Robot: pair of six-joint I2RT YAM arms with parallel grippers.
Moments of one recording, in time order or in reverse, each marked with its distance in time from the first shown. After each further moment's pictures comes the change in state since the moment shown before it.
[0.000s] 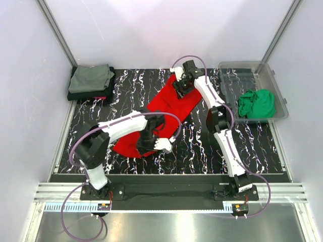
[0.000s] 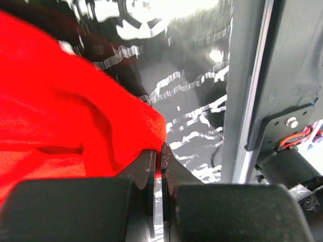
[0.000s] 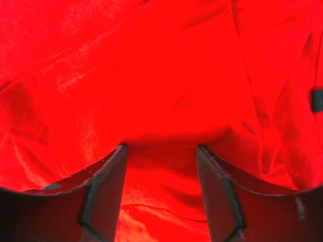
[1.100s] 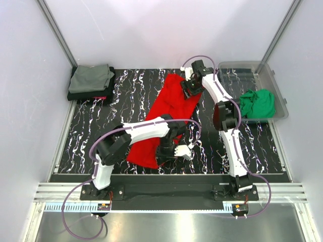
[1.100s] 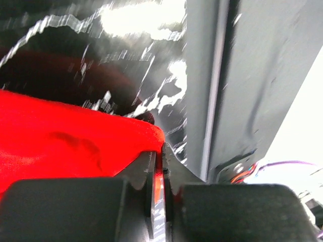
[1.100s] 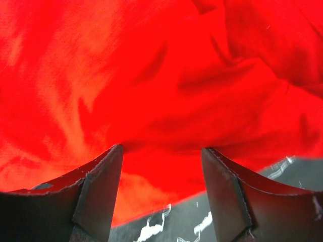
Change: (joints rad) left arm -0.201 0.218 0.206 -0.015 0.128 -0.267; right arm -0.066 -0.182 -0.306 0.074 0.023 0.107
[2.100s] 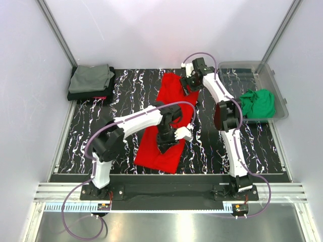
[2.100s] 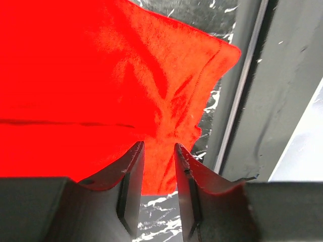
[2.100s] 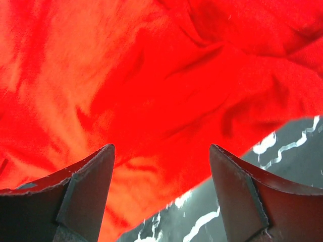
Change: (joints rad) left arm 0.120 -0.026 0.114 0.061 0.044 -0.088; right arm -0.003 0.003 0.009 0.086 0.034 0.013
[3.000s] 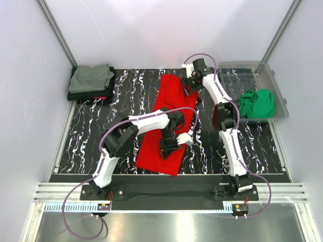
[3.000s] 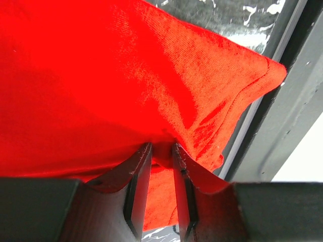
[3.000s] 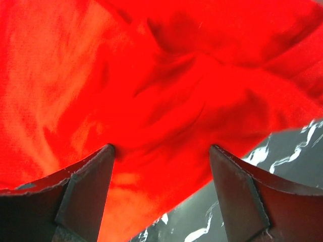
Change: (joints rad) left arm -0.019 0.172 -0.029 0.081 0.035 -0.047; right arm -0.013 0.077 0.102 -0.054 0.000 -0.011
